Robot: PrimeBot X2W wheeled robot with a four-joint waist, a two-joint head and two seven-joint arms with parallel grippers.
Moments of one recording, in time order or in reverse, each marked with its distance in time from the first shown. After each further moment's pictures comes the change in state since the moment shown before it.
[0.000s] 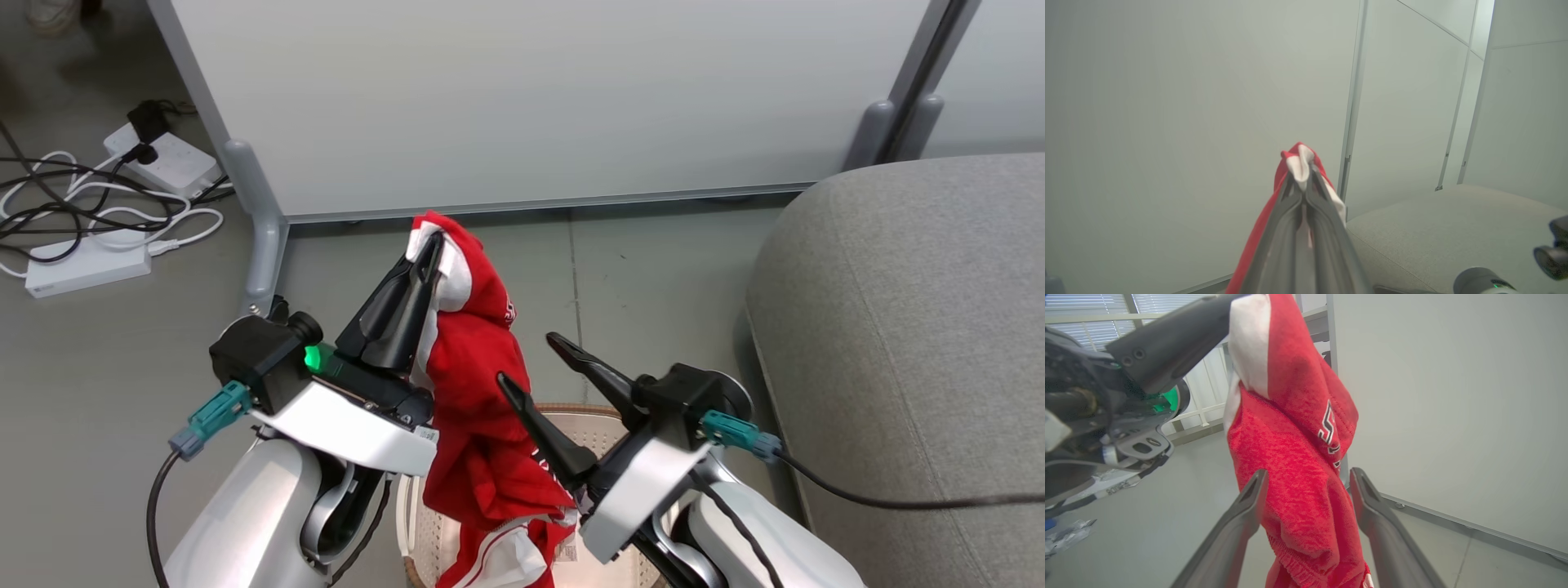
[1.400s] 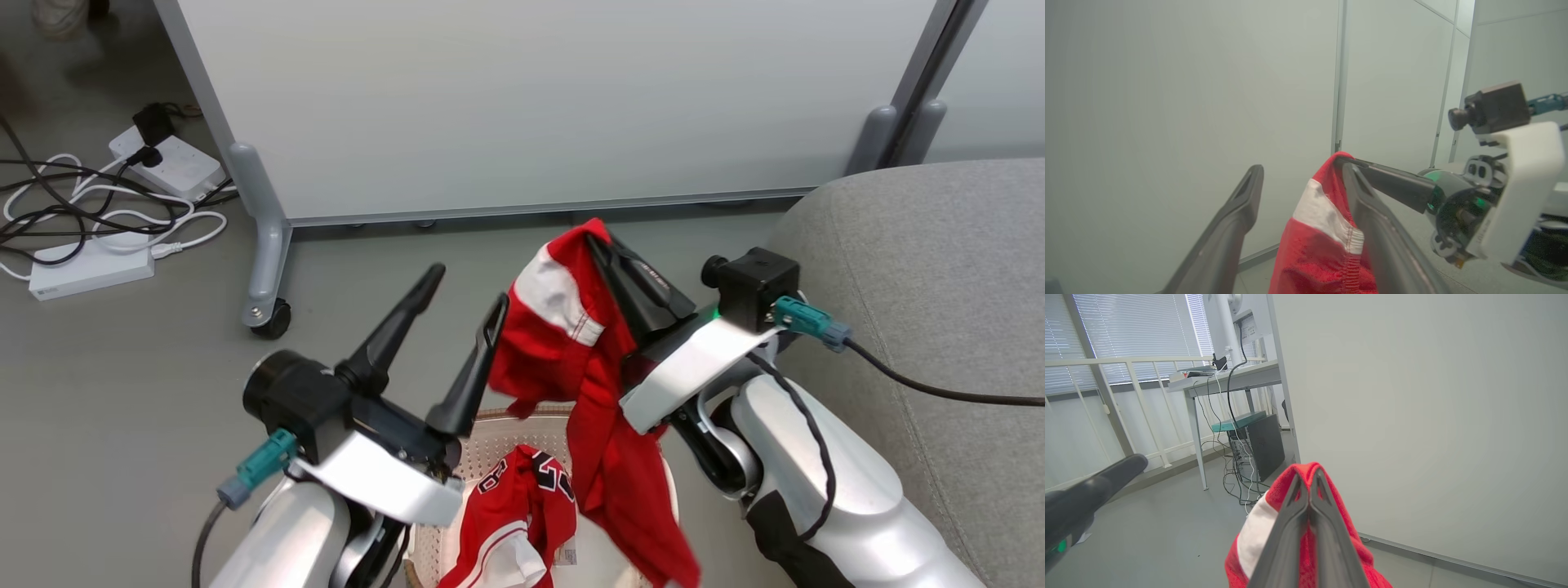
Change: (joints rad) left arm 0.066 -0.040 -0.002 -0.029 0.105 -0.019 0.000; right arm -0.196 -0.002 -0.078 0.162 0.111 0.000 -0.058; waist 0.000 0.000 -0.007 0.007
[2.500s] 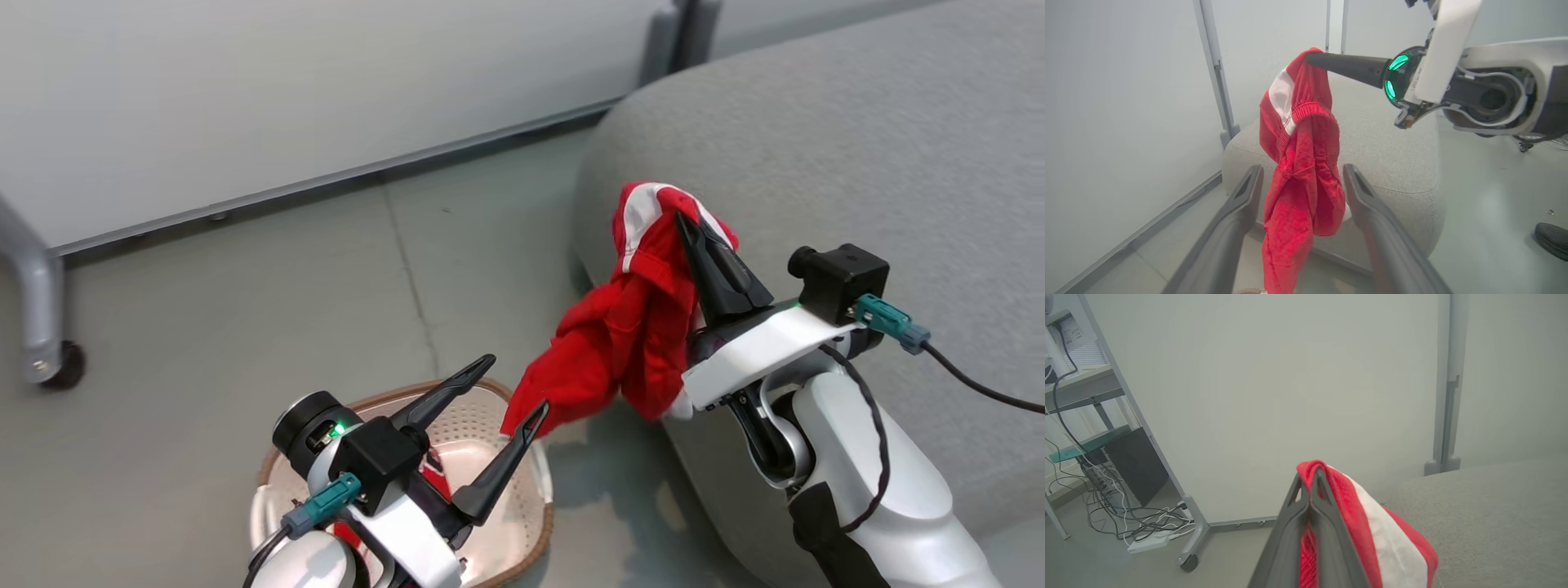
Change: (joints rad) left arm 0.025 0.142 -0.202 -0.023 0.055 -0.021 0.111; right arm 0.064 0.001 -0.241 0.008 -0.087 0.000 0.000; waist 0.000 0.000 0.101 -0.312
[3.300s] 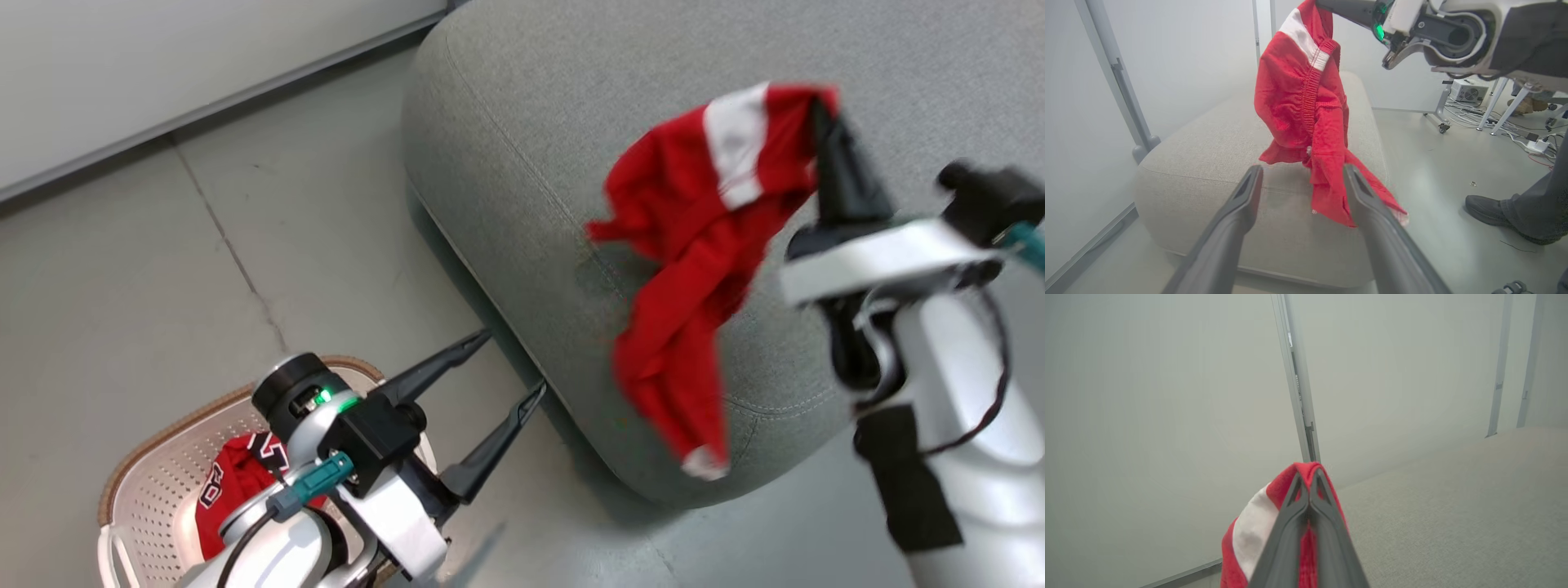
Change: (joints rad) left arm -0.048 0.084 -0.025 -0.112 0.010 0.007 0.082; right arm -0.042 0.000 -0.237 -0.059 -0.032 0.000 0.000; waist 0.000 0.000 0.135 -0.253
